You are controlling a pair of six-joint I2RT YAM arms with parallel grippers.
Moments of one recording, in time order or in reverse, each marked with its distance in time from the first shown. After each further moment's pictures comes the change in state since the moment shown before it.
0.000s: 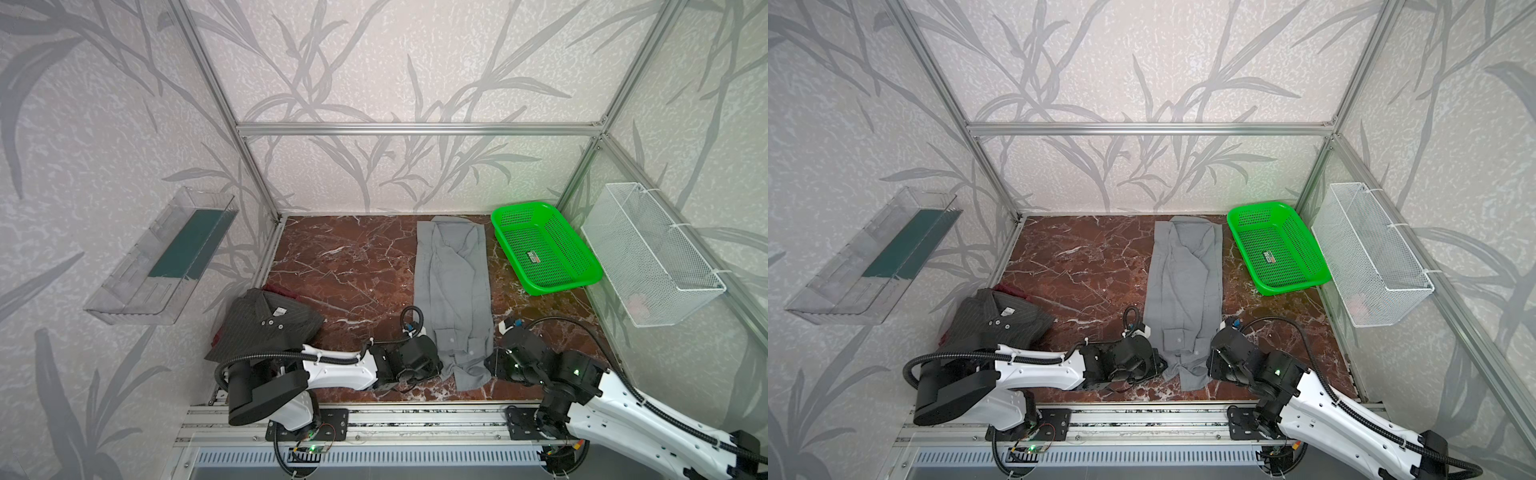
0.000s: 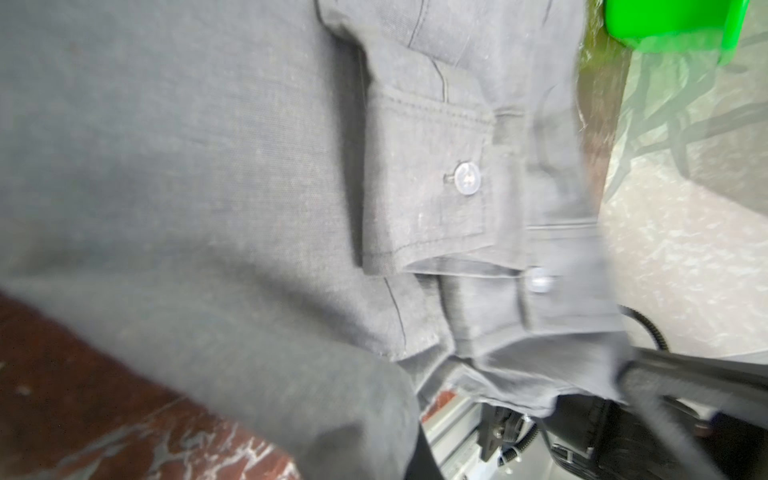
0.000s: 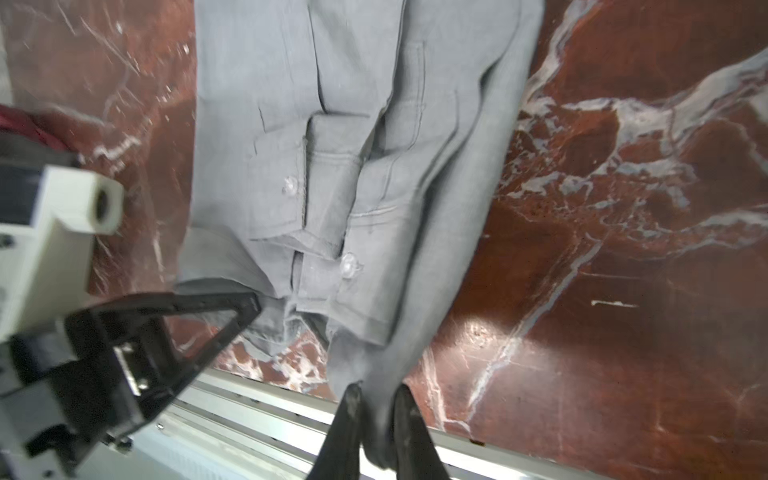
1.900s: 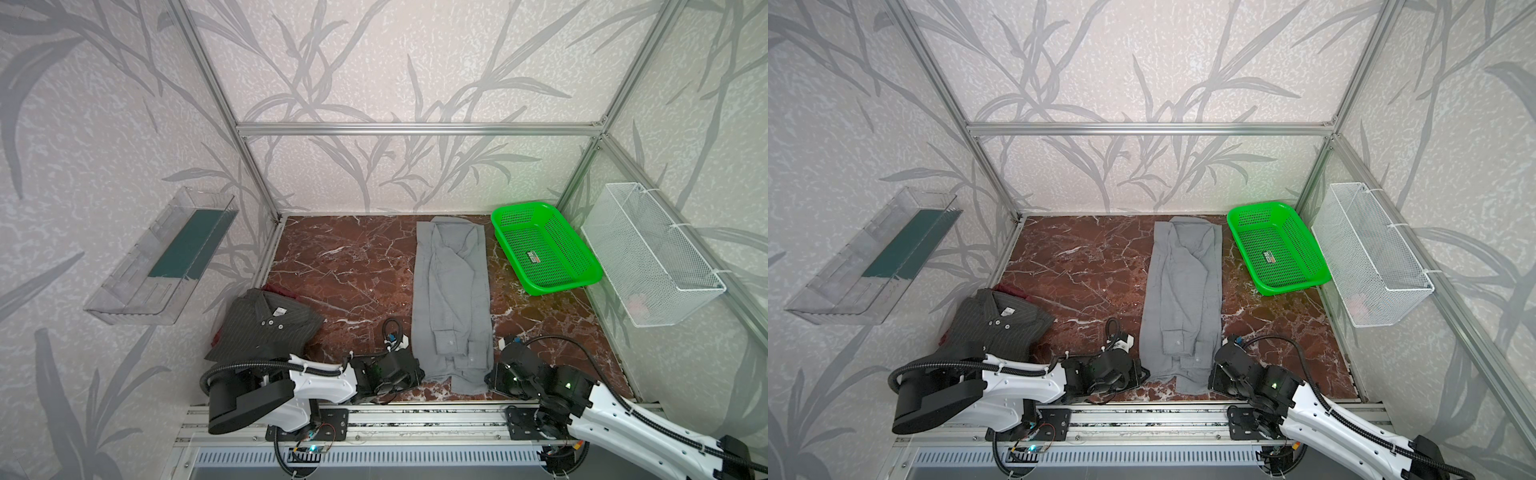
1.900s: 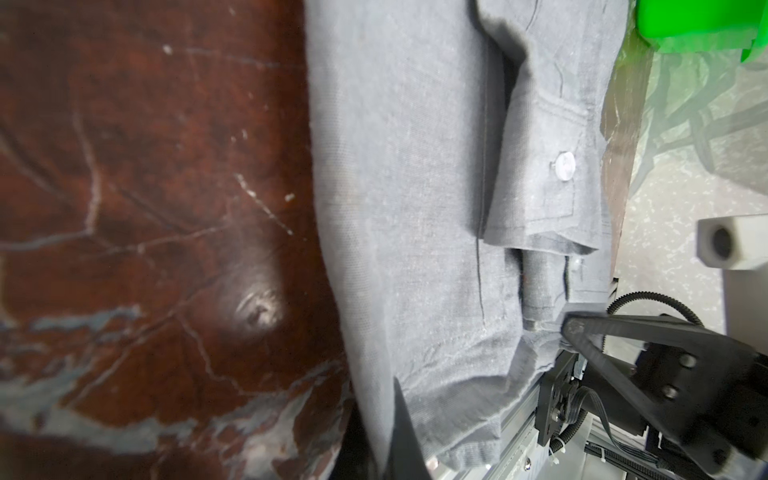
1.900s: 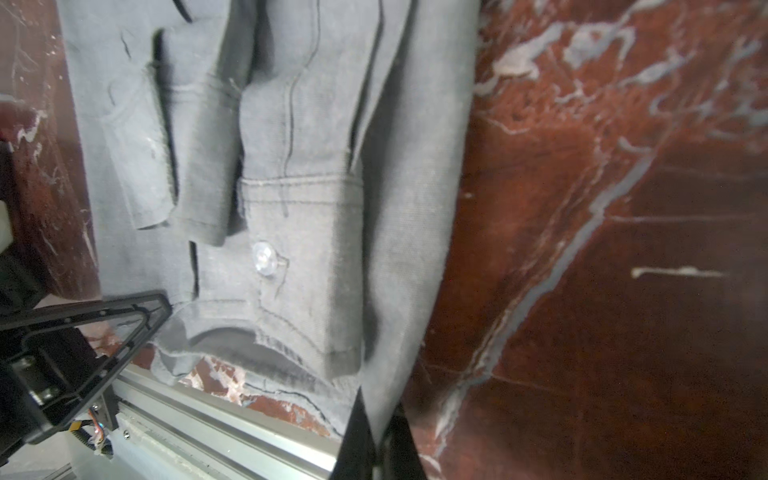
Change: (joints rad) left arm -0.006 -0.103 -0.229 0.127 -0.030 0.007; right arm 0.000 -0.099 -0.222 0.118 -0.069 0.073
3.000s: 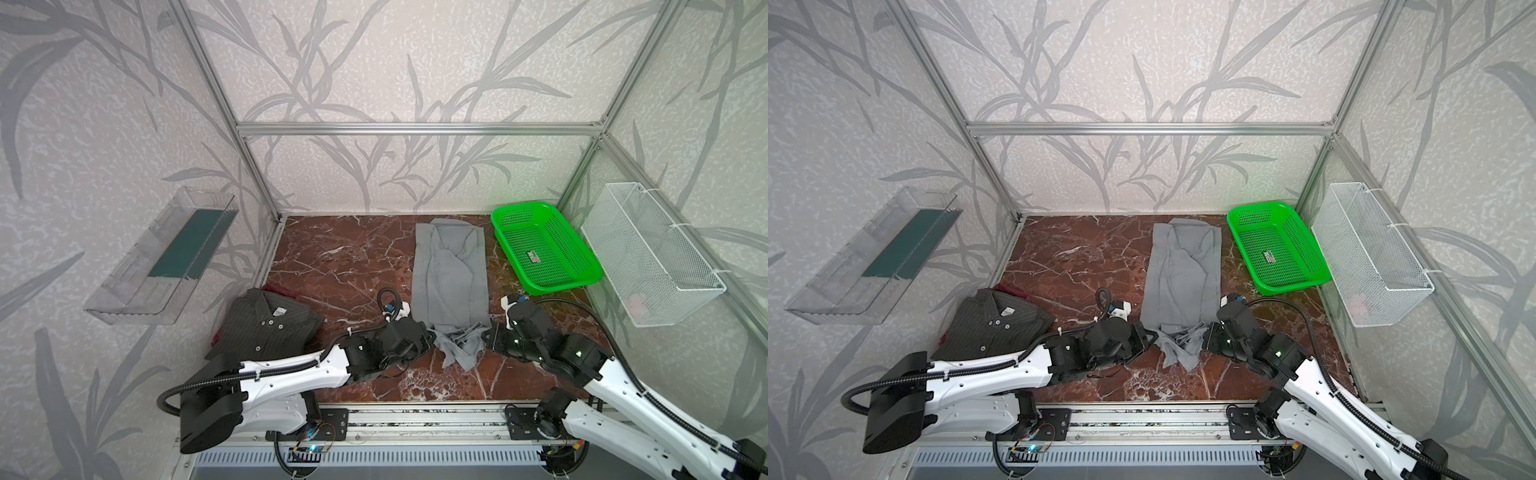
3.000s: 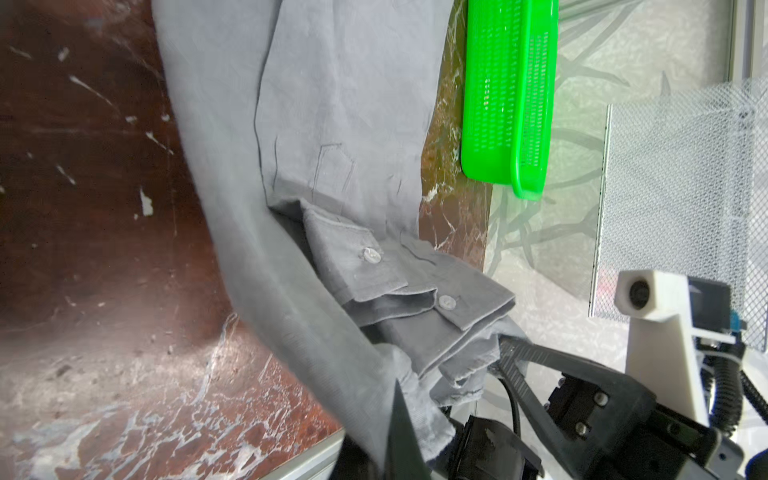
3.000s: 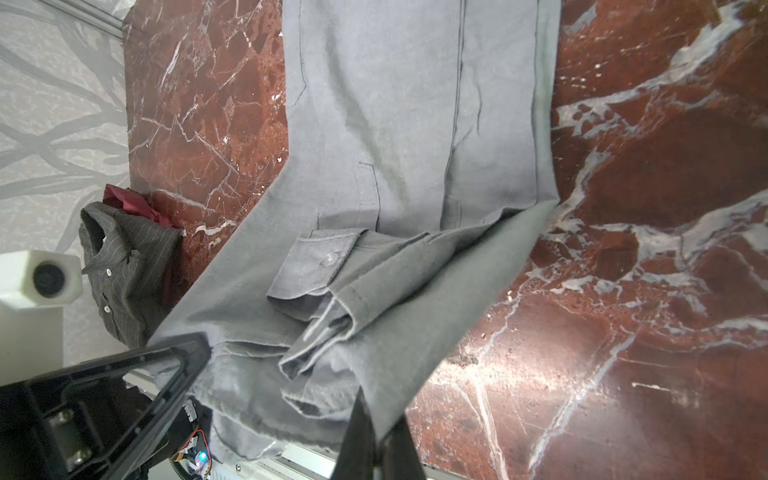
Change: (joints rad) left arm 0.112 -0.166 0.311 -0.303 -0.104 -0.089; right arm -0.198 0.225 0.391 -0.008 0.008 -0.185
